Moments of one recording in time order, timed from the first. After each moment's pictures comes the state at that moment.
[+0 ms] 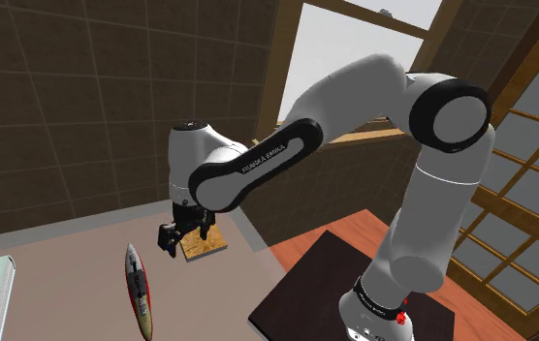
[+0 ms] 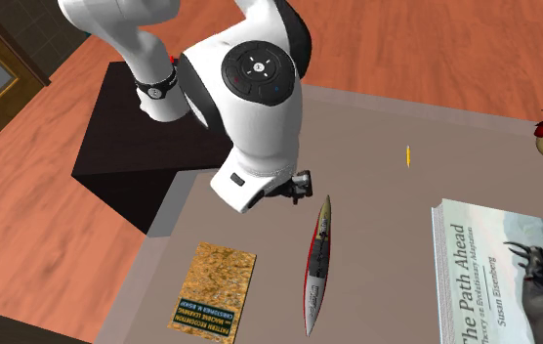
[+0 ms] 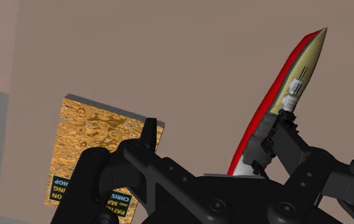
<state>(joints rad) 0.16 0.17 0.41 -2.17 0.00 2.30 0.61</state>
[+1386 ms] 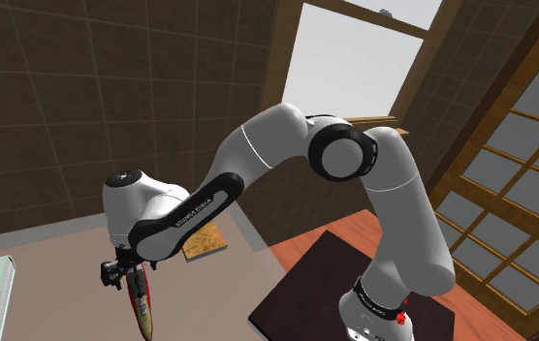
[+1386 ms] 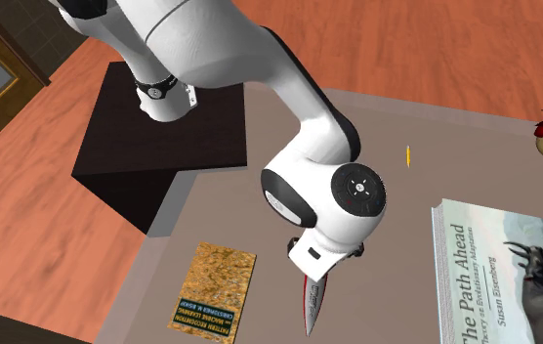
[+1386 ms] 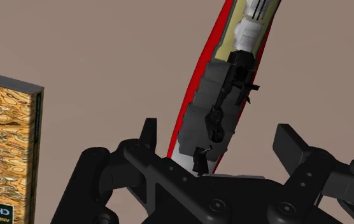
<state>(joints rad) 0.38 0.73 0.30 -1.68 -0.26 2.38 0.87</state>
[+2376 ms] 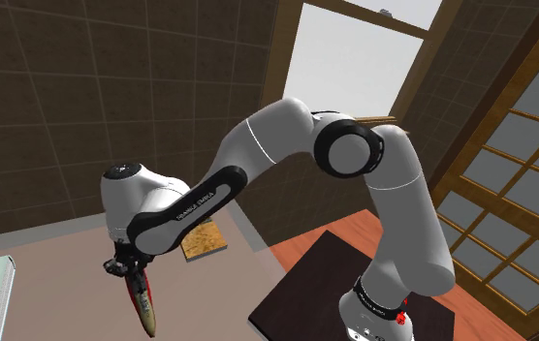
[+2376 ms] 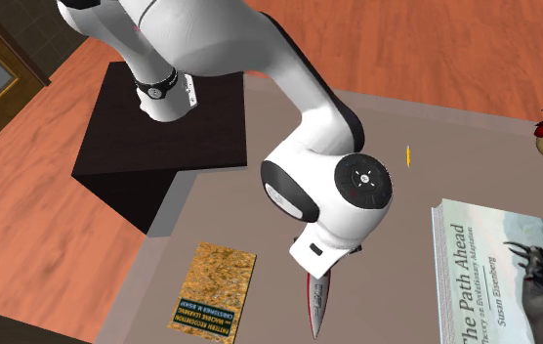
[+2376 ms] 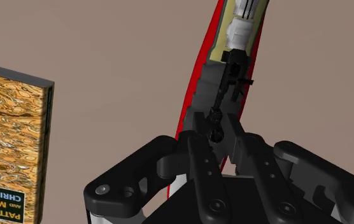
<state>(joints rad) 0.37 0.69 0.31 -1.69 -0.25 2.35 0.86</state>
